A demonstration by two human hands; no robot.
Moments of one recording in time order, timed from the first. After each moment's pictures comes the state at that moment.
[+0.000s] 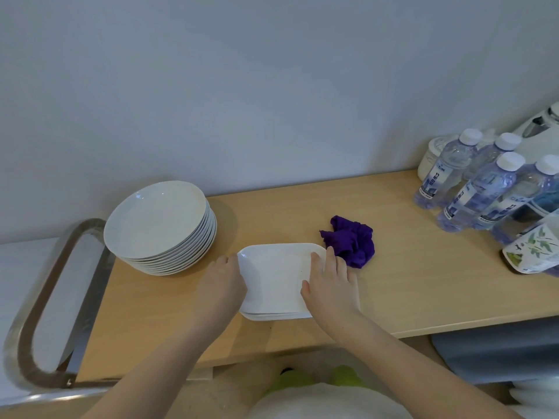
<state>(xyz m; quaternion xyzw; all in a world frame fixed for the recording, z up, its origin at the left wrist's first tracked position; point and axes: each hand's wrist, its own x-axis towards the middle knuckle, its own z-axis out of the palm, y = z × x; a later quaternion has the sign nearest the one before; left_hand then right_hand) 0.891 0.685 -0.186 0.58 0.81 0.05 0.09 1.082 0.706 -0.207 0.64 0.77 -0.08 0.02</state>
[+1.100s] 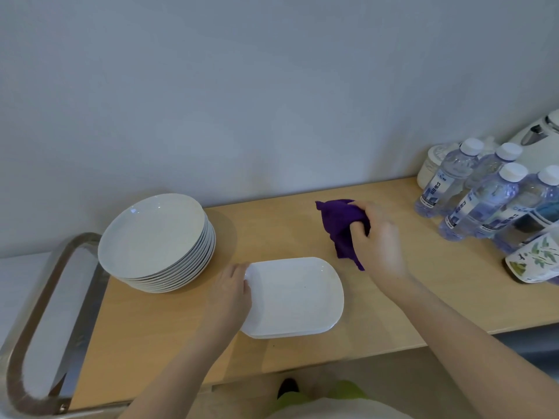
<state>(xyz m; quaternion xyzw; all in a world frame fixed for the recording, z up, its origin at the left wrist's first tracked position) 0.887 0.695 -0.201 0.61 0.76 0.17 0.15 1.130 0.786 -0.135 0.57 0.65 -0.25 -0.42</state>
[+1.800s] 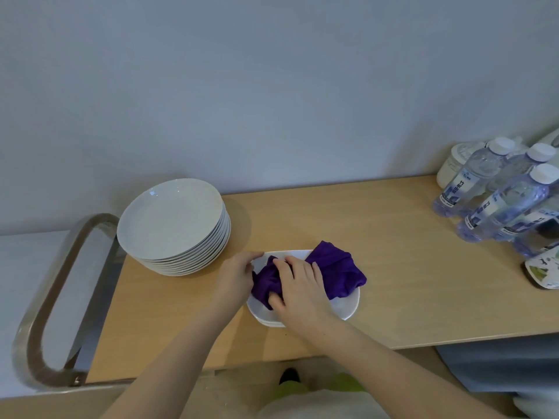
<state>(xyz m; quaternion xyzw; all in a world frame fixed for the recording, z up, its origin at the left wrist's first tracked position) 0.864 0.704 -0.195 0.57 0.74 0.25 0.26 1.016 0.702 -0.199 0.51 0.84 -0.17 -0.06</state>
